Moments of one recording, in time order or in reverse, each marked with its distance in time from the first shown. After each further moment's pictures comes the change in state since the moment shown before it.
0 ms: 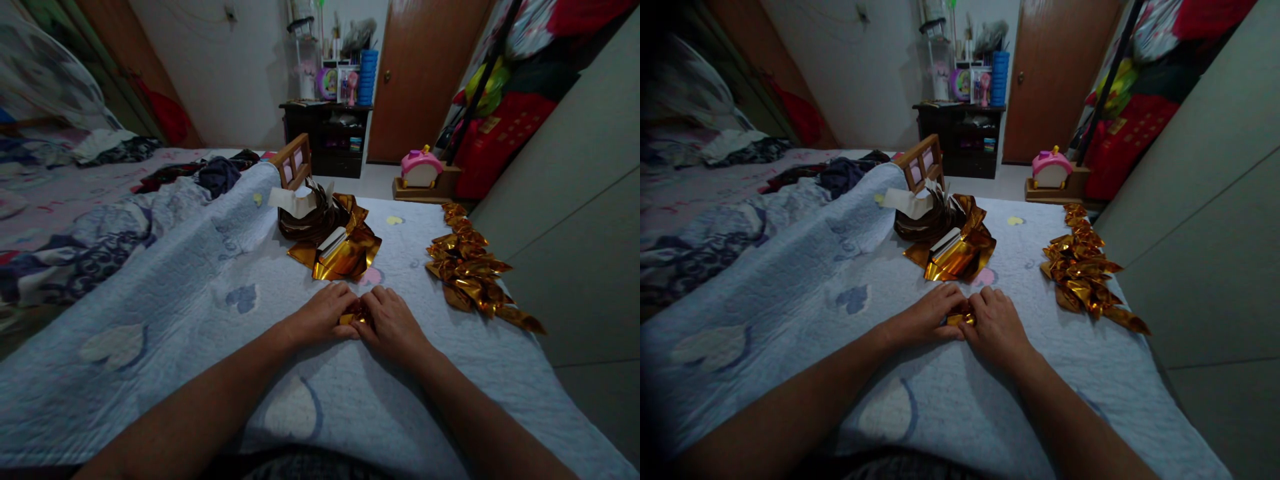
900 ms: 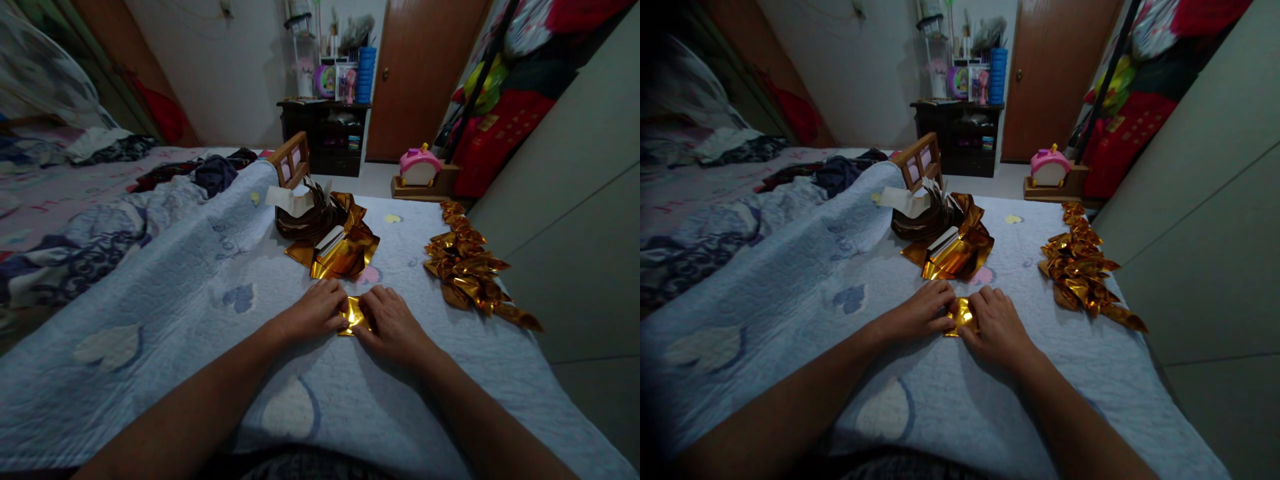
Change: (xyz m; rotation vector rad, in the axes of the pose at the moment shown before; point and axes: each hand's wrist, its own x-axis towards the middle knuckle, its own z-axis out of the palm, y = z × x) left_hand -0.006 -0.001 -0.009 0.048 -0.011 -0.100; right_hand -0.006 0.005 -0.006 0.087 -0.026 -0.051
